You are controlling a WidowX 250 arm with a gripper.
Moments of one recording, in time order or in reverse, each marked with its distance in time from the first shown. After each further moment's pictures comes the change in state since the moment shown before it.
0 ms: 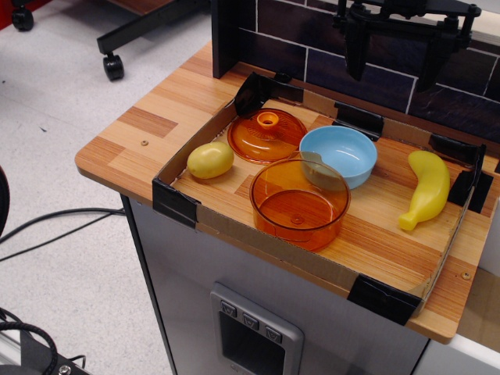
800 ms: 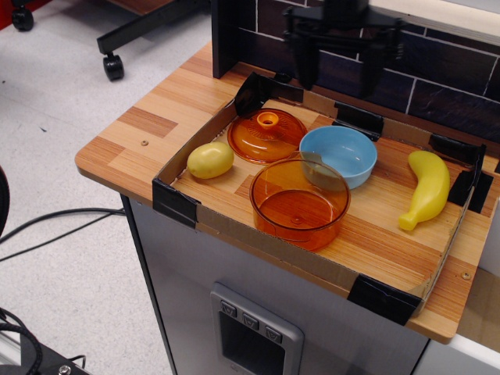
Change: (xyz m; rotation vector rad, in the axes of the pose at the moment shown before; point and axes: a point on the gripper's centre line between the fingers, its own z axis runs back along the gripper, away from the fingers) arm 0.021 0.046 -0.035 -0.078 0.052 -0.086
